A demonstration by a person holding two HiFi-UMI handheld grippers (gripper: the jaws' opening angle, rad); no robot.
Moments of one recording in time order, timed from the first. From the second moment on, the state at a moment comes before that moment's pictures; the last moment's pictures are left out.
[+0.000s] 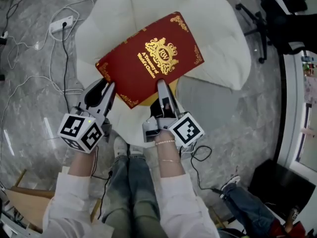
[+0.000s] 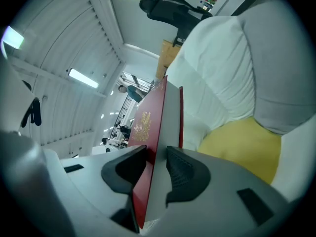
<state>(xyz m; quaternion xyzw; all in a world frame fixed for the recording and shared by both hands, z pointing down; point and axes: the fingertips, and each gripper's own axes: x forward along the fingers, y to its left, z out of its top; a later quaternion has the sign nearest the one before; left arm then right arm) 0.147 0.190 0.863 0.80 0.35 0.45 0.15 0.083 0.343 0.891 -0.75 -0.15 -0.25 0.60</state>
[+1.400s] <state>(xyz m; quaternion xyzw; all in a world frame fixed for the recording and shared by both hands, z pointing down) 0.241 -0.012 0.468 0.95 0.15 0.26 0.11 0.266 0.143 0.532 -0.75 0.21 -0.23 0.58</state>
